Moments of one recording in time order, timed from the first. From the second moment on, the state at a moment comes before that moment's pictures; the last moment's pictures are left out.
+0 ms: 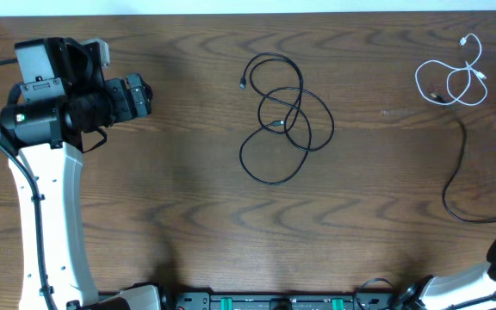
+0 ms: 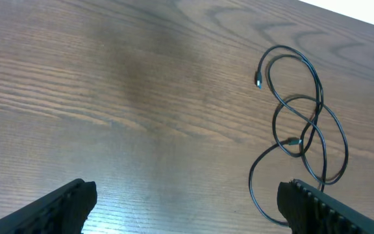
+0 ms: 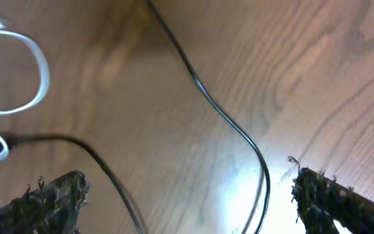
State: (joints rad) left arm 0.20 1.43 1.53 -1.04 0.29 -0.07; right arm -0.69 1.79 1.60 -0.97 0.09 0.31
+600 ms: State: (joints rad) left arm 0.20 1.43 1.53 -1.06 0.29 -0.07; right arm -0.44 1.65 1.73 -1.04 -0.21 0.15
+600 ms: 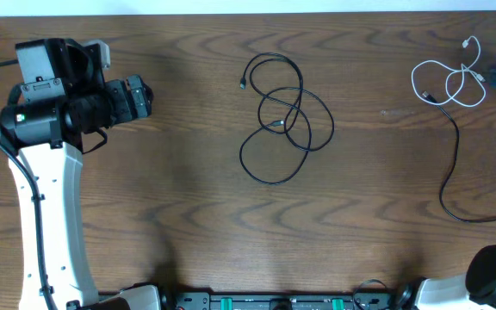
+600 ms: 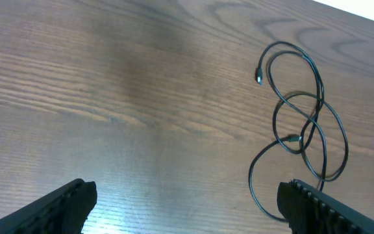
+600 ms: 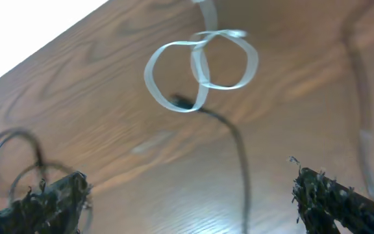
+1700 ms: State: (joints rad) left arm 0.20 1.44 1.51 -1.06 0.29 -0.07; right arm 0.34 2.08 1.70 -0.67 -0.20 0.21
